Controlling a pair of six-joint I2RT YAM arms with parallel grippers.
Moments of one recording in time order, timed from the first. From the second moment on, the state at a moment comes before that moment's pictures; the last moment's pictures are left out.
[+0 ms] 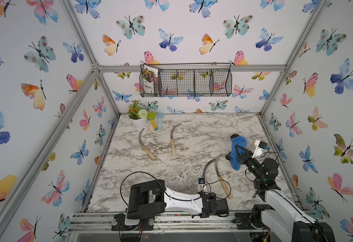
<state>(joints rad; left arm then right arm) -1.53 1.89 1.14 -0.61 -0.47 -1.50 0.04 0.93 0.20 0.70 -0.46 0.70</state>
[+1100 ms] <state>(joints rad) -1.37 1.69 0.90 -0.50 -0.53 -1.18 0.04 0.84 0.31 0.41 -0.58 0.67</state>
